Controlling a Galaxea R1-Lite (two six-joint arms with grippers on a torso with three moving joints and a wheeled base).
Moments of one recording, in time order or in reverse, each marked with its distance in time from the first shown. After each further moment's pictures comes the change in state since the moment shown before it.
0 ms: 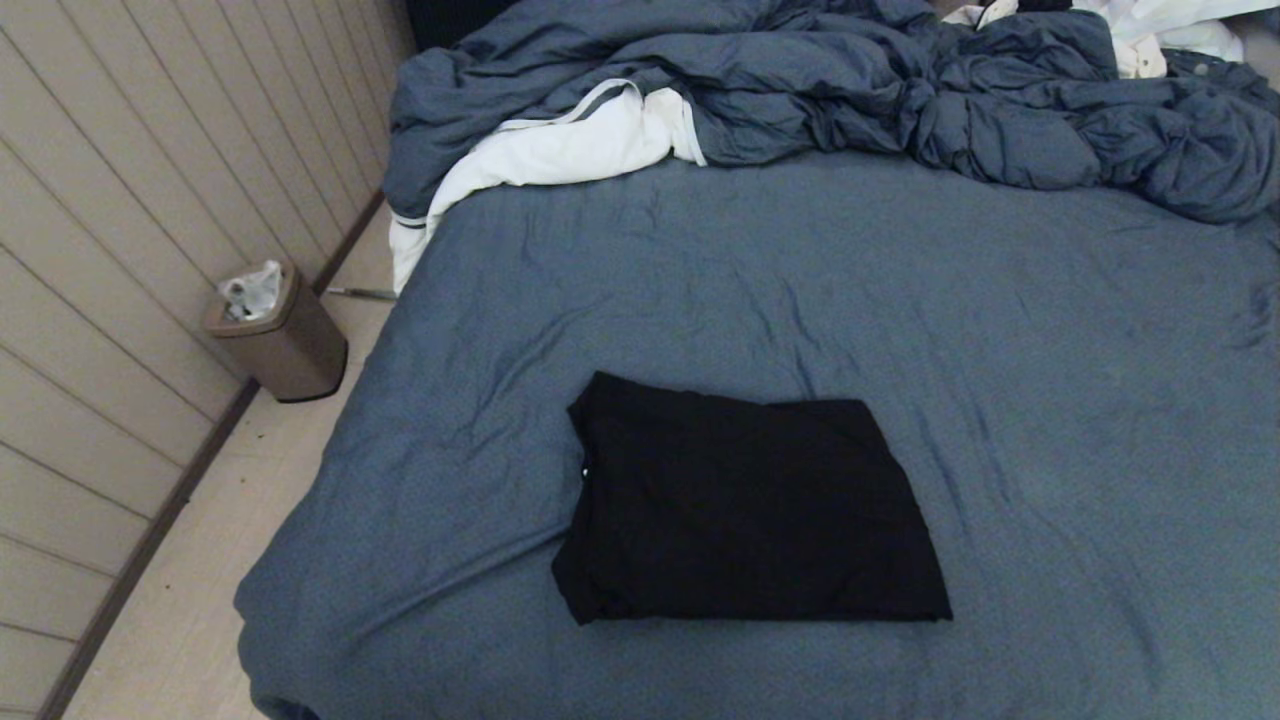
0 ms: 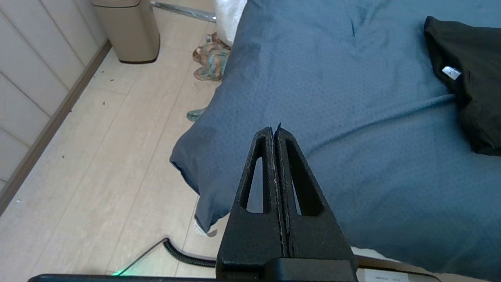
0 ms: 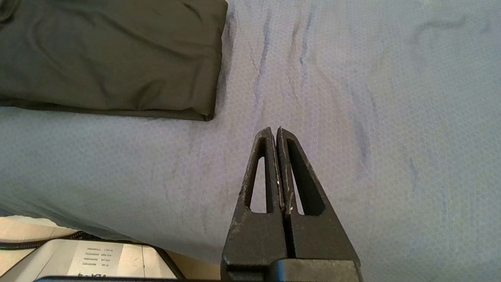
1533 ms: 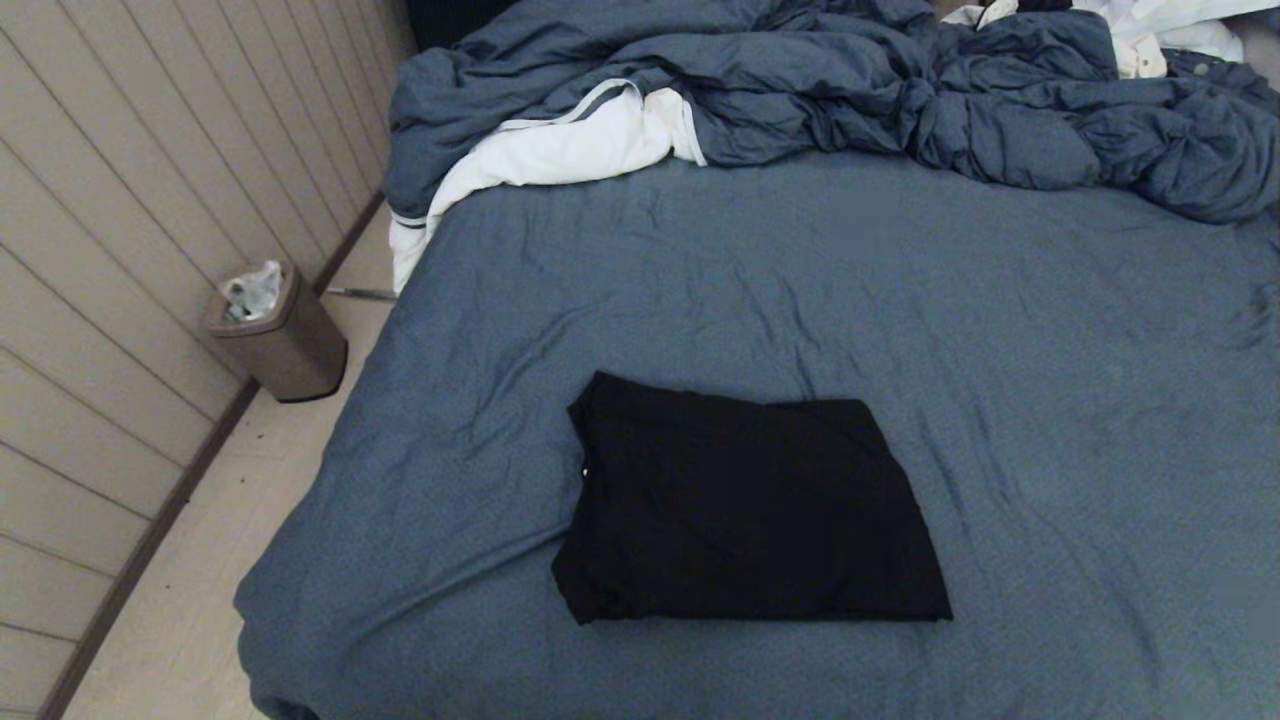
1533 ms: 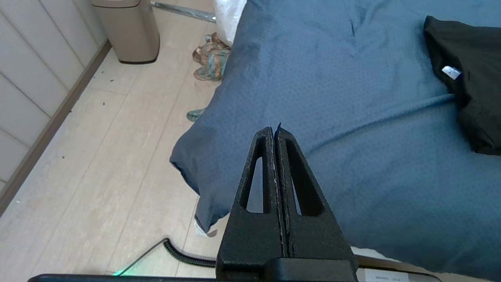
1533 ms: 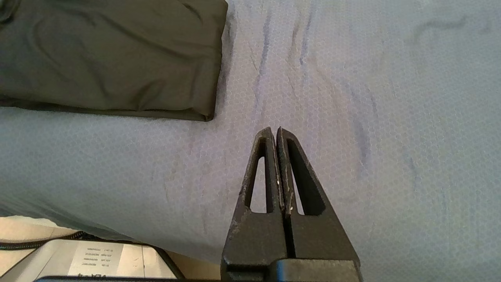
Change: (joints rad) left arm 0.000 0.000 0.000 -0.001 -0.001 0.001; right arm 0.000 -0.001 0.000 0.000 0.000 0.000
